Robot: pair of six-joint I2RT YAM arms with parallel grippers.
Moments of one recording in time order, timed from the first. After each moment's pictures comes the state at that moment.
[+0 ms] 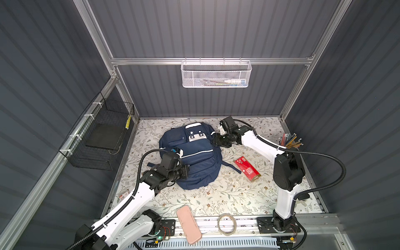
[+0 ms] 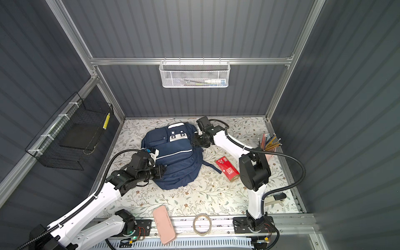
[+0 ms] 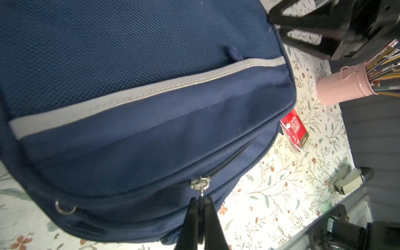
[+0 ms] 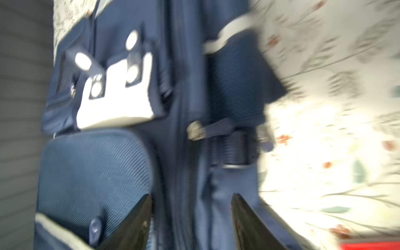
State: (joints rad) left arm -0.59 0.96 0.72 -0.55 0.14 -0.56; right arm 0.56 1.92 1.62 -0.65 -0.17 0.59
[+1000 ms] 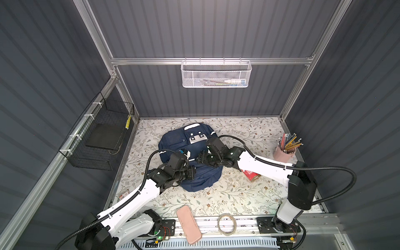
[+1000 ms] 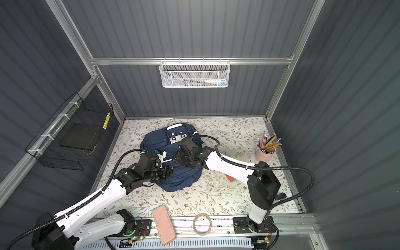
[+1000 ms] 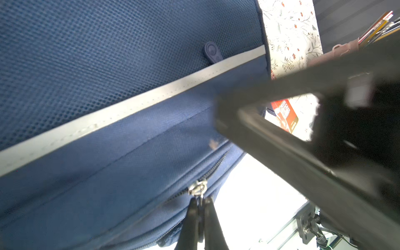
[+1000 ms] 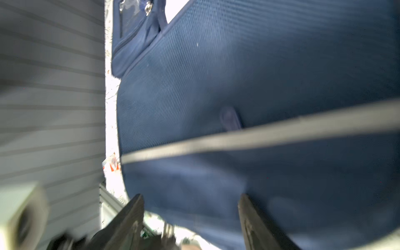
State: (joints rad) left arm -0.68 1.04 0.74 -0.51 0.15 -0.61; right arm 0.92 1.67 1.31 -0.44 -0.07 0.99
